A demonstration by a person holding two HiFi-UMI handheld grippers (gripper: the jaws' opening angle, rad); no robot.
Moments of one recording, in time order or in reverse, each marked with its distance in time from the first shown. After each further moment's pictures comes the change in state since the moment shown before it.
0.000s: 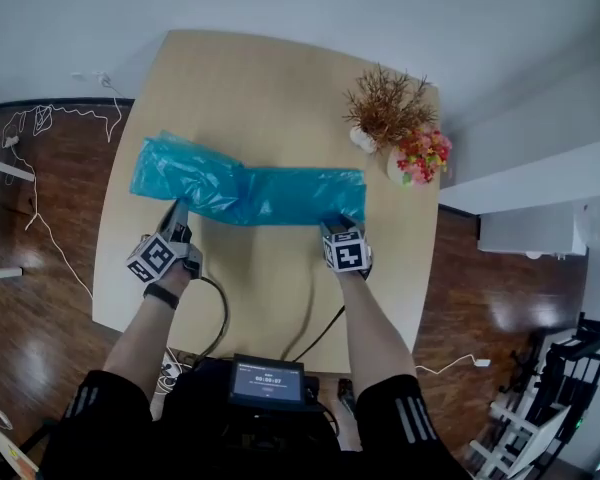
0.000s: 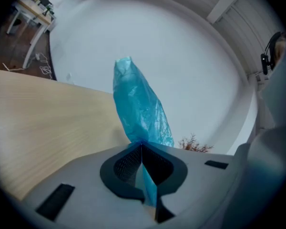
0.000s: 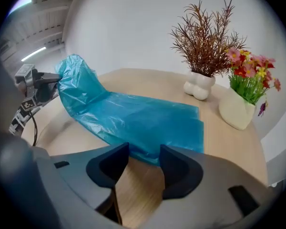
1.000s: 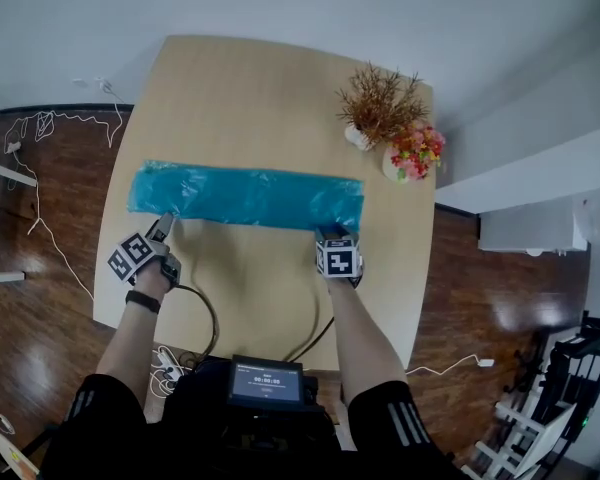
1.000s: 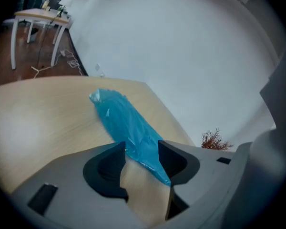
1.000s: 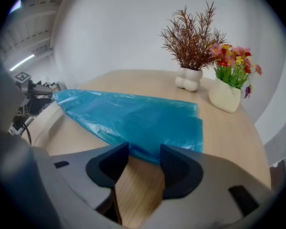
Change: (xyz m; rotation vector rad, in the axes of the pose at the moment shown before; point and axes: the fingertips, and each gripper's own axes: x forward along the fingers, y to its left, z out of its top) left arm -0.049 0.068 -0.009 -0.110 0.203 0.303; right arm -0.016 0.014 -0.019 0.122 -0.008 -0.051
